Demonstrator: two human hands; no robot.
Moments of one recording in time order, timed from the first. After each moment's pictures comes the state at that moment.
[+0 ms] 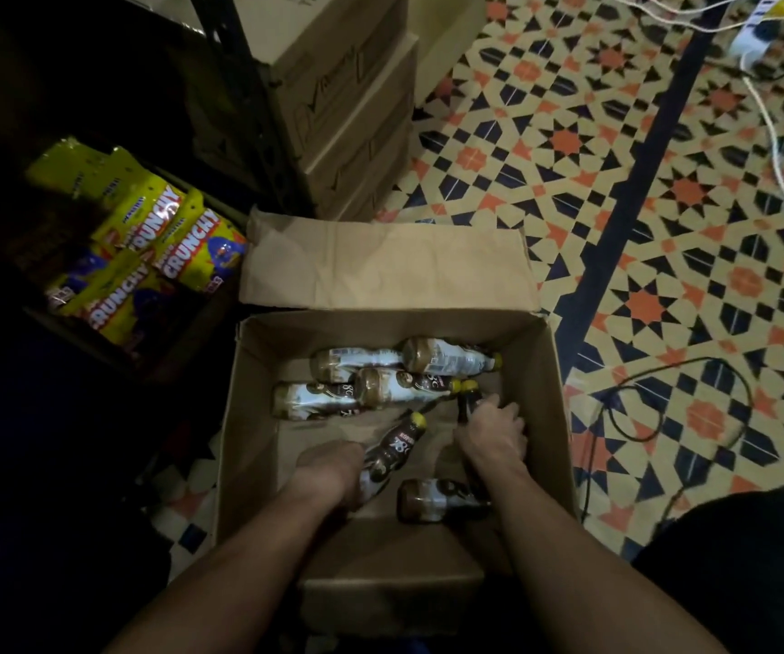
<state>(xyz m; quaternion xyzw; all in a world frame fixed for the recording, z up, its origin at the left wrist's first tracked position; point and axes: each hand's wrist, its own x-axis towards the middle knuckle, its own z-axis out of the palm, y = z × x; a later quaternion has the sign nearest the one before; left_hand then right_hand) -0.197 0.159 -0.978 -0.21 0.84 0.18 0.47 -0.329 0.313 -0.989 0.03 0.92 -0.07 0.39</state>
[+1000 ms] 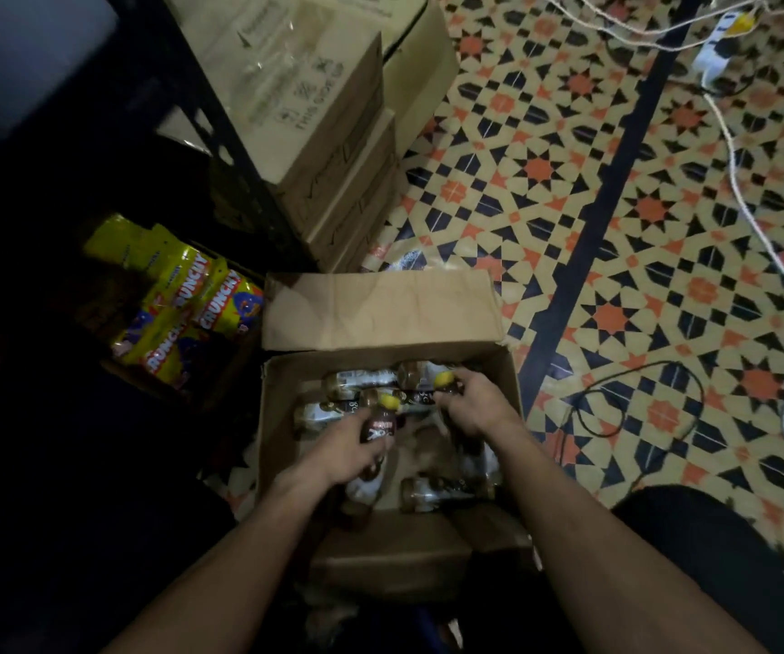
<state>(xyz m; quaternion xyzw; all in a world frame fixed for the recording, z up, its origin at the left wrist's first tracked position) -0.222 0.143 -0.860 -0.31 0.79 0.44 0.29 -0.369 0.296 -0.859 -0.06 0.86 -0.24 0.45</state>
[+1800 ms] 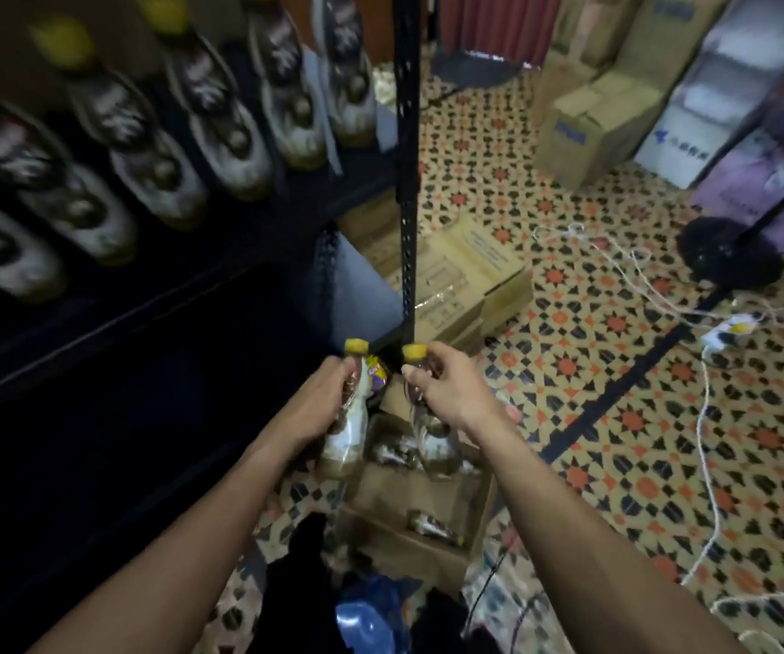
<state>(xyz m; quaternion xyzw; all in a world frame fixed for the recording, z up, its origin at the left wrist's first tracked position) -0.162 0.135 -0.278 -0.49 0.69 0.53 -0.07 -0.330 0.237 -0.288 -0.34 0.75 -0.40 0.40</state>
